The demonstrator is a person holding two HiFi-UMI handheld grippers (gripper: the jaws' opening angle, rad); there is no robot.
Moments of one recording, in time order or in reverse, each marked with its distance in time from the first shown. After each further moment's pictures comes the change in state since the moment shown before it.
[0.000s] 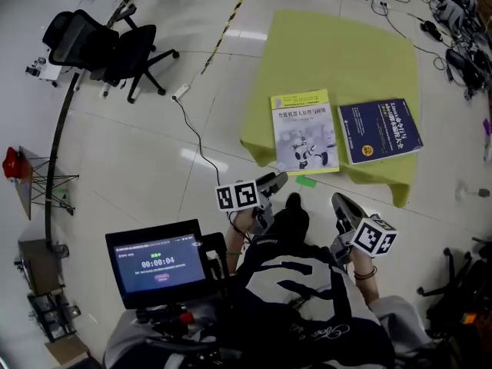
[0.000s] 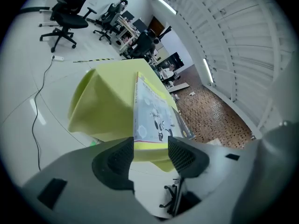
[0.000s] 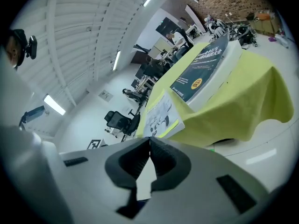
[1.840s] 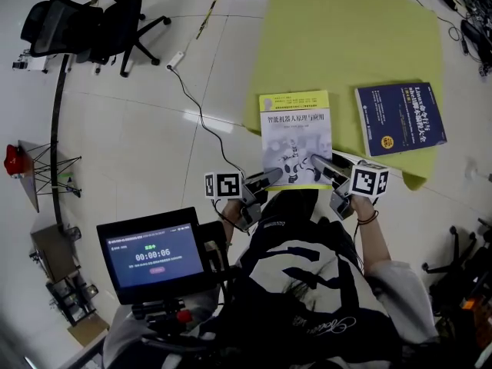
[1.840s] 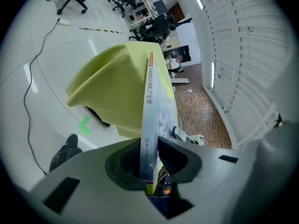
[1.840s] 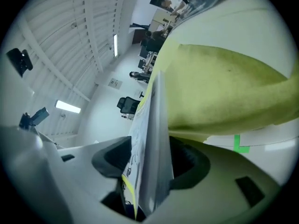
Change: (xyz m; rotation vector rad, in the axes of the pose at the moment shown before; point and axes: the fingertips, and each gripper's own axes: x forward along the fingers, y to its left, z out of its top) left arm 0.000 0.038 -0.004 -0.231 0.208 -0.155; right arm 0.155 -0.037 -0.010 0.092 0.281 0.215
